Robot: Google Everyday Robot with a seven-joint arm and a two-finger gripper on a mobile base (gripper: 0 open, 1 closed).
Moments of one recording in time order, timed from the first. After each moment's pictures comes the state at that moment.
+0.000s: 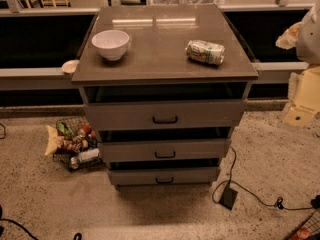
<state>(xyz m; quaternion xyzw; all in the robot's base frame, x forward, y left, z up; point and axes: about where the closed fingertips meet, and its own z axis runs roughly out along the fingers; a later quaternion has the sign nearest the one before) 0.438 -0.216 0.977 -0.60 0.78 -0.04 0.16</state>
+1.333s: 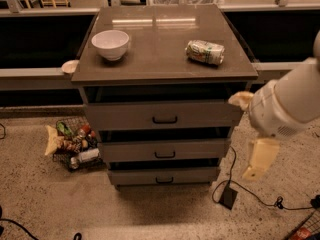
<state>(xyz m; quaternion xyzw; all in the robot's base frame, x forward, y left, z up) 0.423 -0.164 0.850 -0.67 0.71 0.06 0.20</state>
